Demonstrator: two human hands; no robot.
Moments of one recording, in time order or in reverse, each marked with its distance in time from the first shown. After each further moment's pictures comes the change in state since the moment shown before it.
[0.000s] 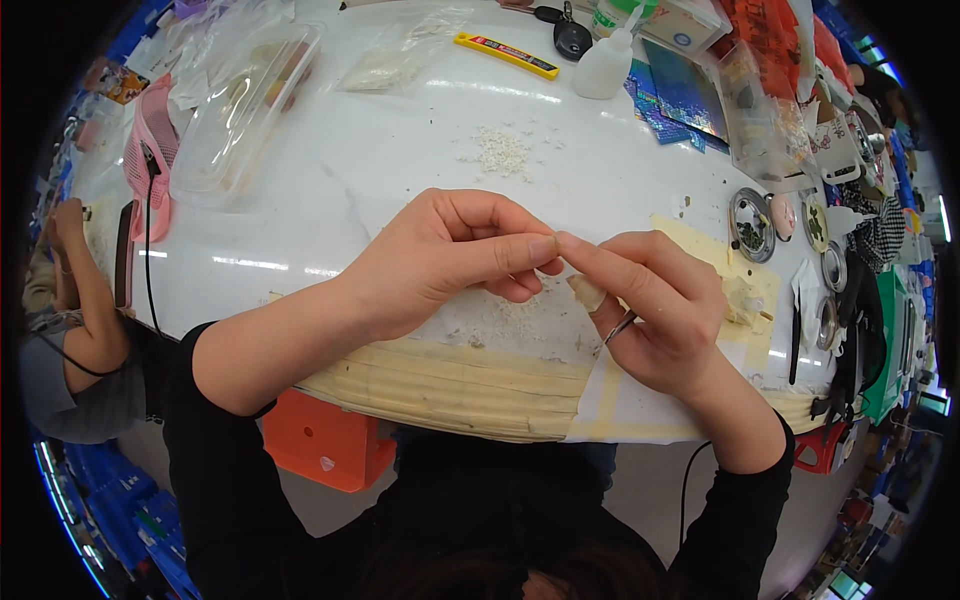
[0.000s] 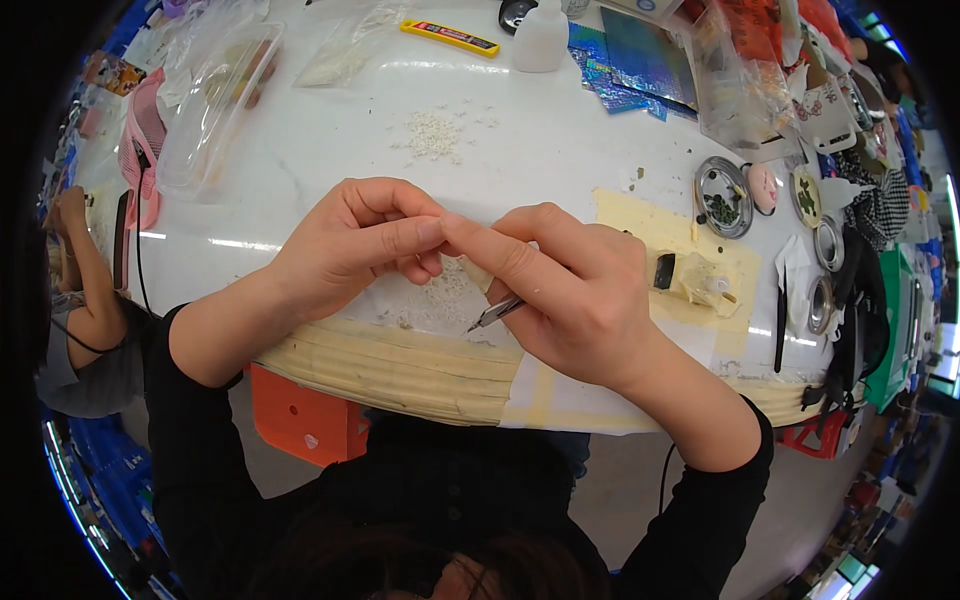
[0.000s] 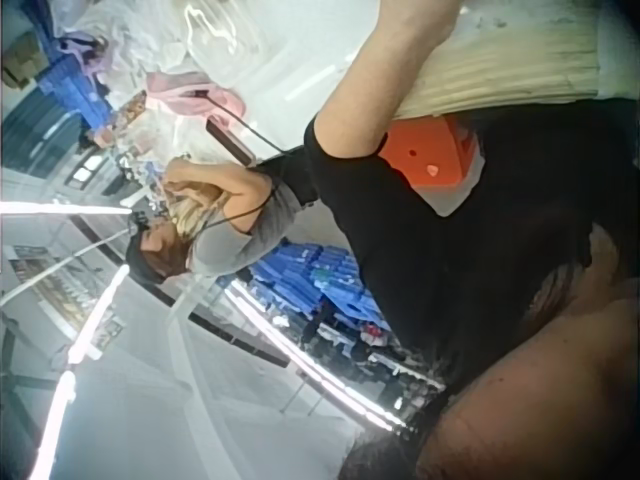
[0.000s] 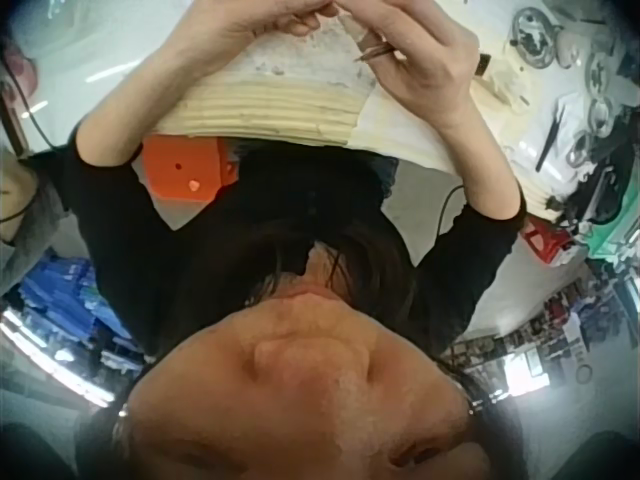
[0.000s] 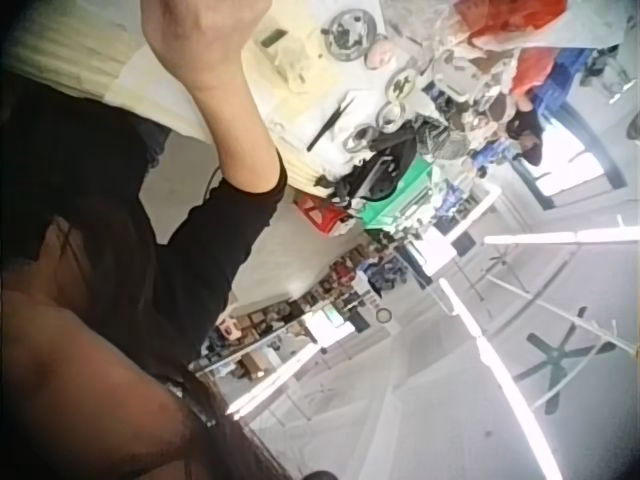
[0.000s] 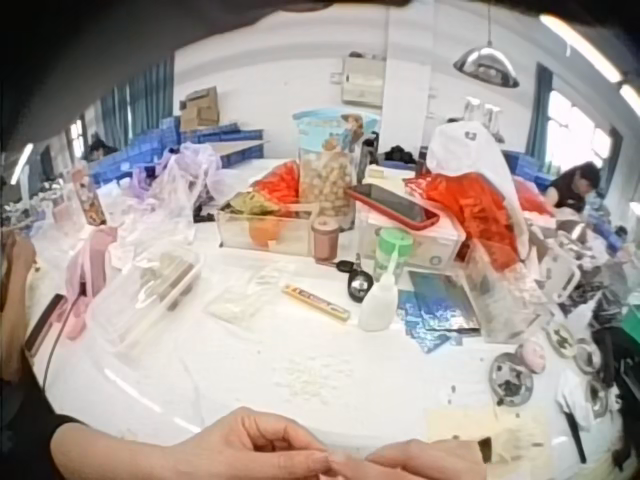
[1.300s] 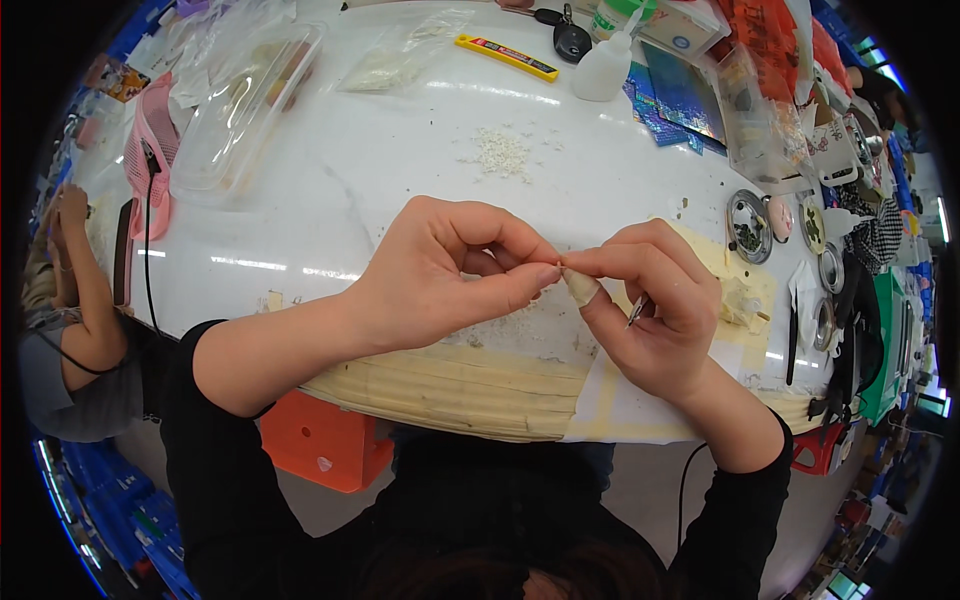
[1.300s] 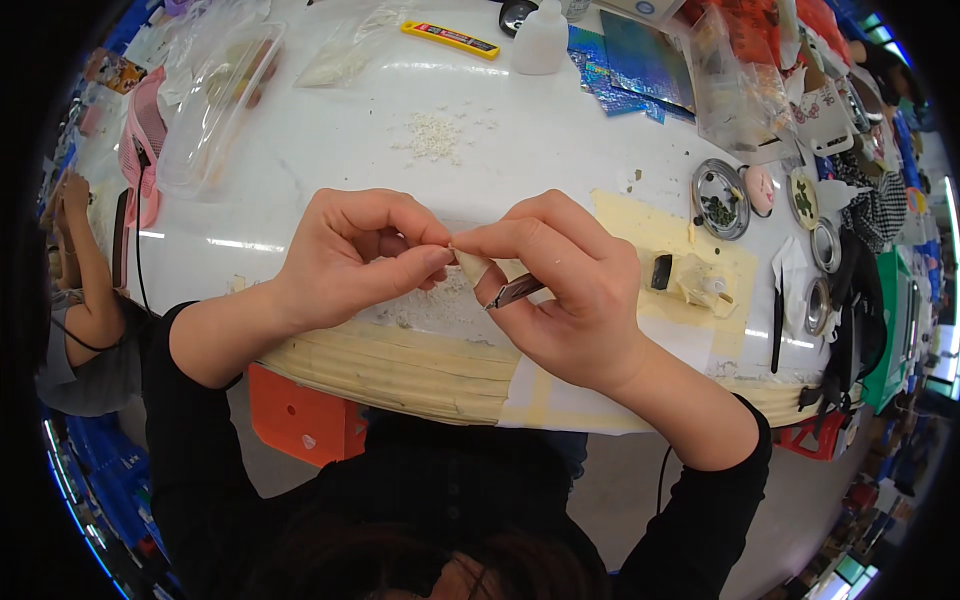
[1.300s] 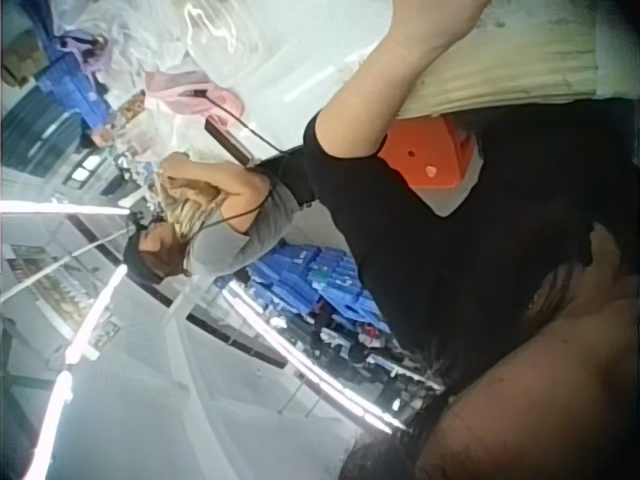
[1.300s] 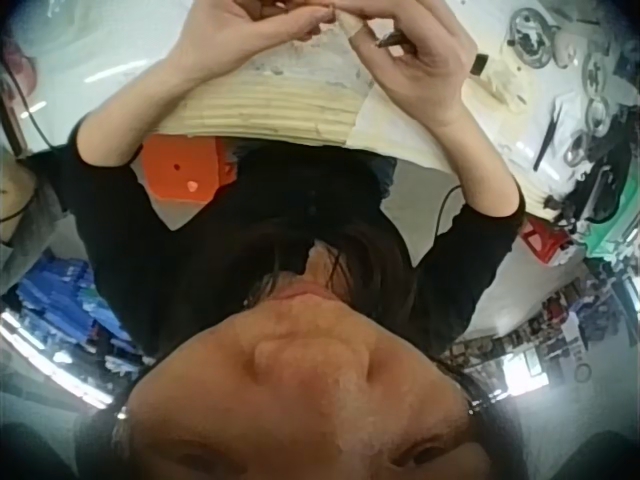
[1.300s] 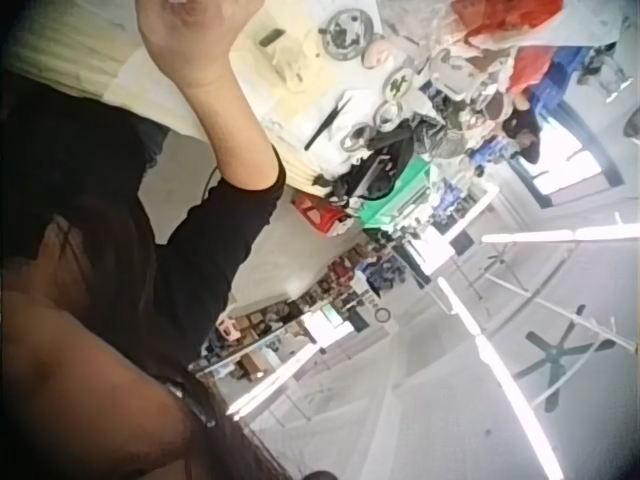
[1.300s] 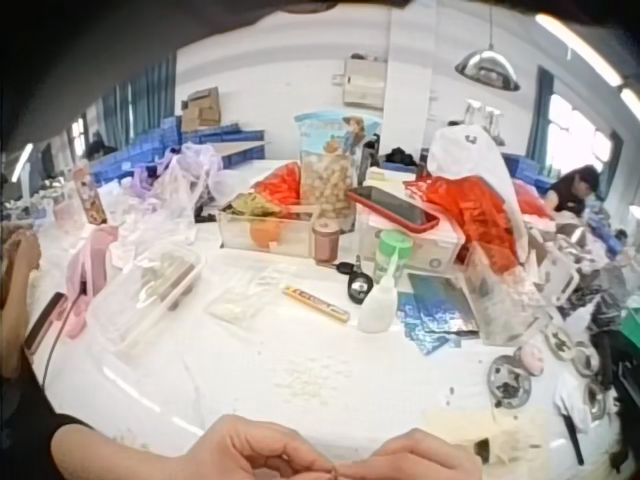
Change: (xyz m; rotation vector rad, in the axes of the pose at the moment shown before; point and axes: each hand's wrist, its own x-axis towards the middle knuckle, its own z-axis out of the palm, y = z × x) left_hand -0.009 -0.004 0.007 0.291 0.015 0.217; right_hand 0.005 -0.013 -0.003 0.128 -0.002 0.232
